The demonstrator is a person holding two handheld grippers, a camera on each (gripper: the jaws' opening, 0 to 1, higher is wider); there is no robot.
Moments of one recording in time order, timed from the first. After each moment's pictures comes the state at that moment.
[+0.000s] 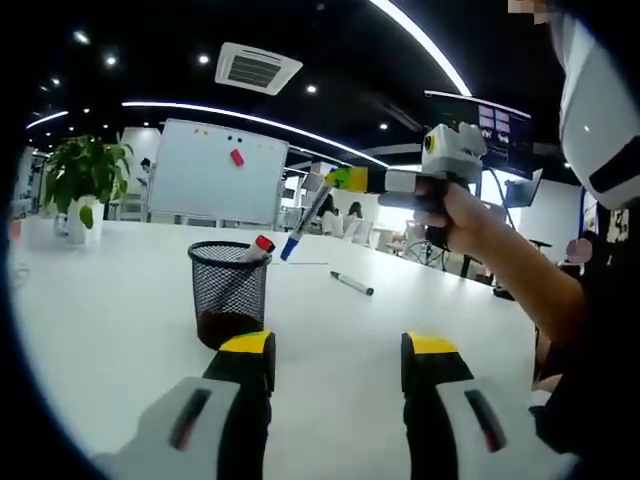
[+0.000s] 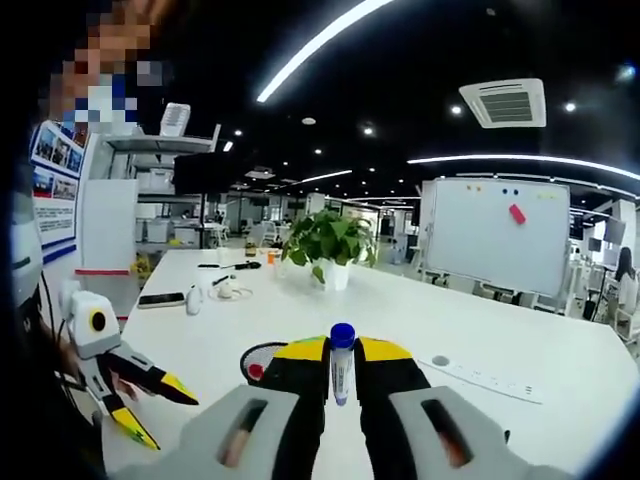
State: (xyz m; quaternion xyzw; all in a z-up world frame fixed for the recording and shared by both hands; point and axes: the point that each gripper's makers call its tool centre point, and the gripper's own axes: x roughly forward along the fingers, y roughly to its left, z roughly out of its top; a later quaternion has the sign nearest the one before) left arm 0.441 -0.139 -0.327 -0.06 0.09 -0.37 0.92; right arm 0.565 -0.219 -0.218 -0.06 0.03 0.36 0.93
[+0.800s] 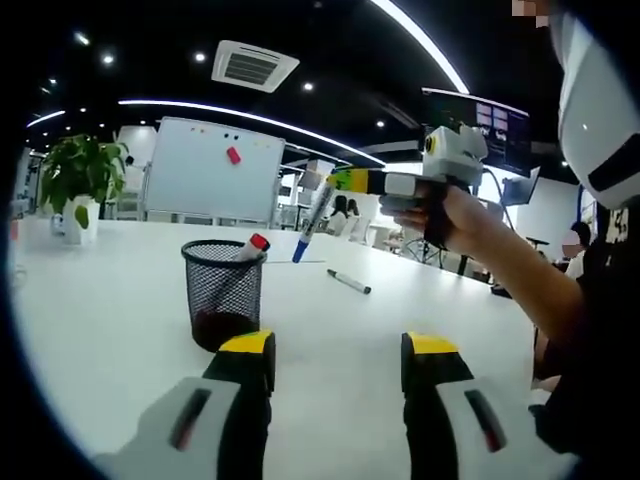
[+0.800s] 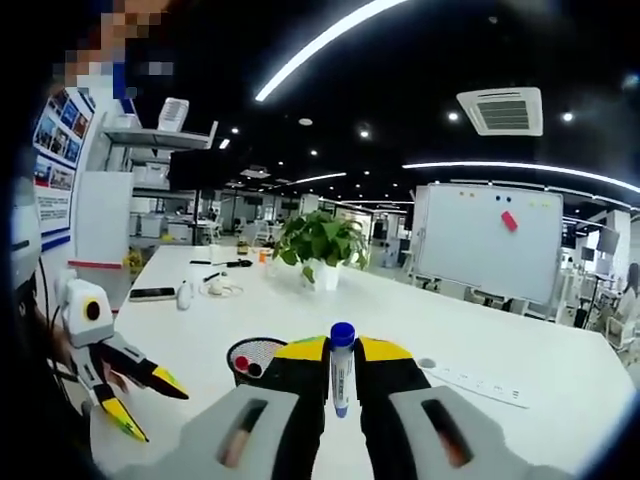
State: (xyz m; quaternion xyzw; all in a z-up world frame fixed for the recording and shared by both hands) left arm 0.444 -0.145 -0.327 -0.06 0.09 -0.38 0.92; right arm 0.568 -0.231 -0.218 -0.08 0.02 0.35 0.93
